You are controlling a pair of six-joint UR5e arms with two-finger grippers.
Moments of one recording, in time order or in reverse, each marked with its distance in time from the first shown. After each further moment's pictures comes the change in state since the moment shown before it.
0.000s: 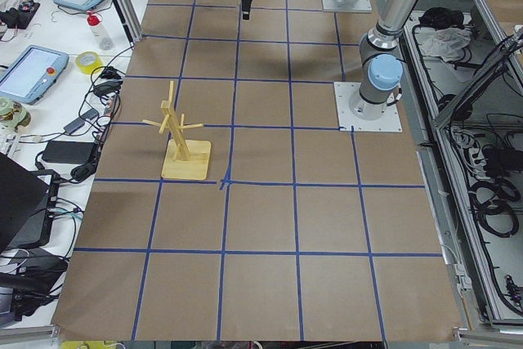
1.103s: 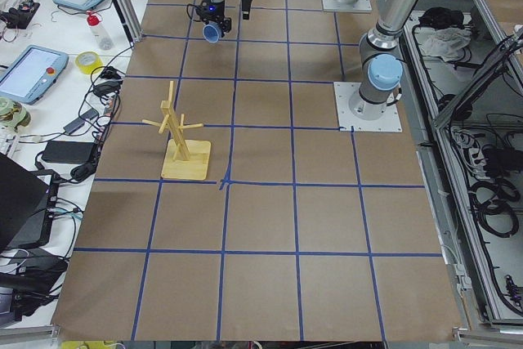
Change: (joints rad) left arm 0.000 0.002 -0.001 0.000 0.000 0.000; right arm 0.420 0.085 0.009 -0.180 -0.054 -0.339
